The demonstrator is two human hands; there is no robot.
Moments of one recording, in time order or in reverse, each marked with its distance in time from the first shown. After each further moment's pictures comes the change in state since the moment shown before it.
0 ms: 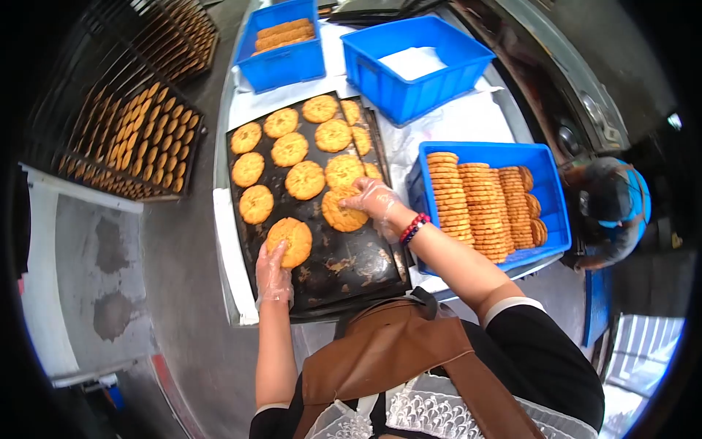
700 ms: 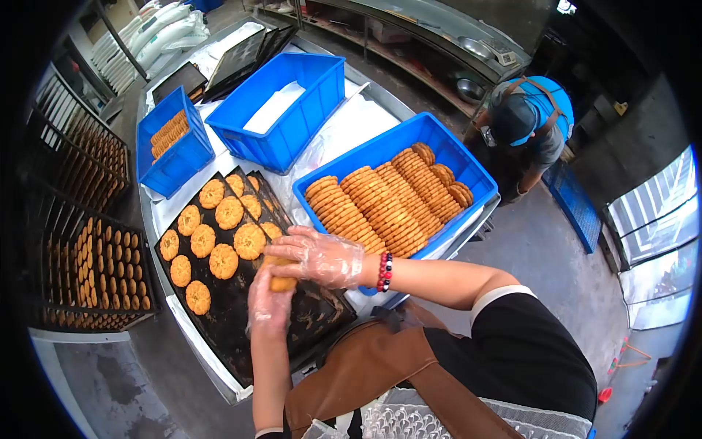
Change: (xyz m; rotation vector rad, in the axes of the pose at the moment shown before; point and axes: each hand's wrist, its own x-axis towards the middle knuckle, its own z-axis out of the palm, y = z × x) left_hand -0.040 -0.038 0.175 -0.123 -0.539 -0.292; right_hand -0.152 -0.015 -0.117 -0.686 0.232 -0.968
